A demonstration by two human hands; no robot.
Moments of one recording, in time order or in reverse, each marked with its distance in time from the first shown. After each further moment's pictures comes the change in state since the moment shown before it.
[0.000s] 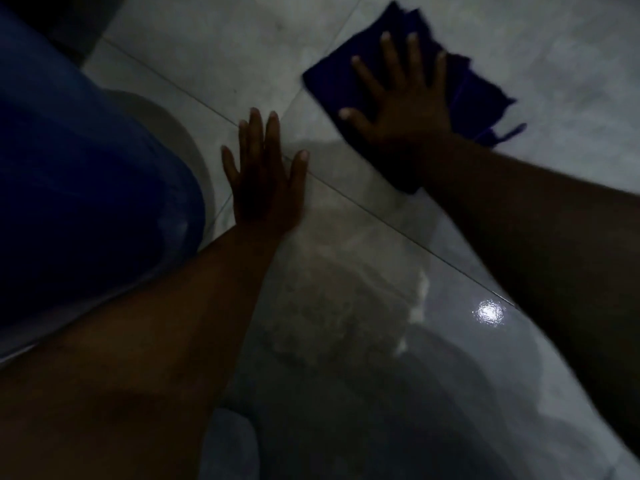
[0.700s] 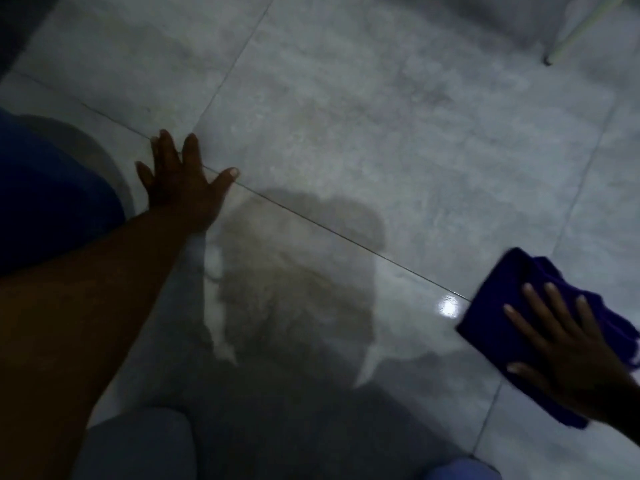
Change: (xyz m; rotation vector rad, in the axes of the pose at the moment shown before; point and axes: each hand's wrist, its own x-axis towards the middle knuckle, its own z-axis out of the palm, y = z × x) left_hand 0.001 0.000 -0.007 0.189 -0.159 -0.019; right_hand -0.455 0.208 0.023 -0.149 -0.381 0.071
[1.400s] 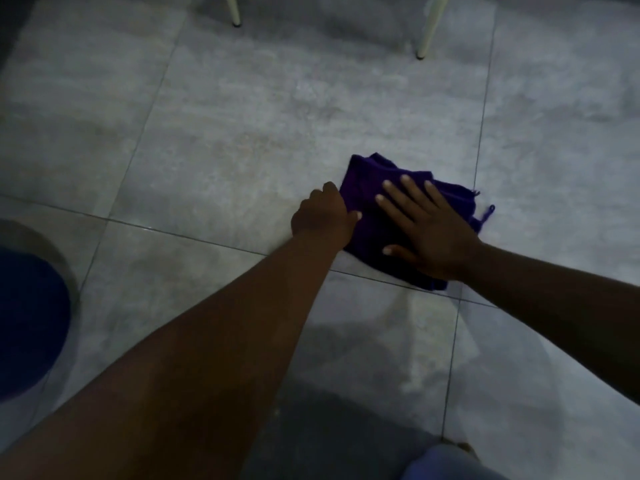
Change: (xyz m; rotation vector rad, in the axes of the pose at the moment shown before) left_hand -0.116 0.301 -0.010 -0.217 -0.308 0.330; right_hand 0.120 -0.003 -0.059 0.124 0.282 -0.048
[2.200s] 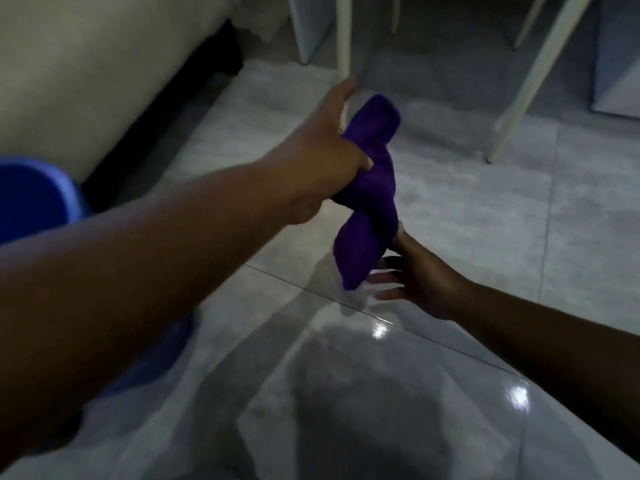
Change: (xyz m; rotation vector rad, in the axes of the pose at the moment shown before) left_hand -0.091 0.003 -0.278 -0.706 0.061 0.123; right_hand 0.063 -0.129 -0.136 1.823 -0.261 0.411
